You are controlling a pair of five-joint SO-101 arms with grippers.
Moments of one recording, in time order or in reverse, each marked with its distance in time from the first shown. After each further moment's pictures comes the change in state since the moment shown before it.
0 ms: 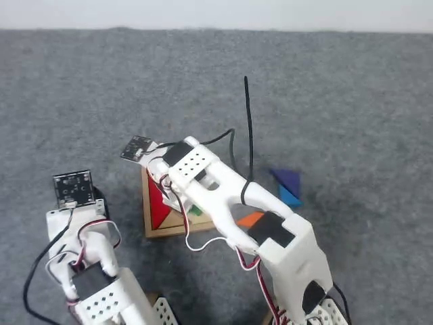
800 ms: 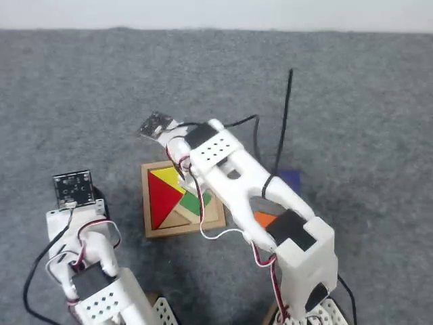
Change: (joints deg) left arm 0.0 0.0 0.0 0.0 0.0; right arm 6.5 -6.7 3.6 -1.0 2.0
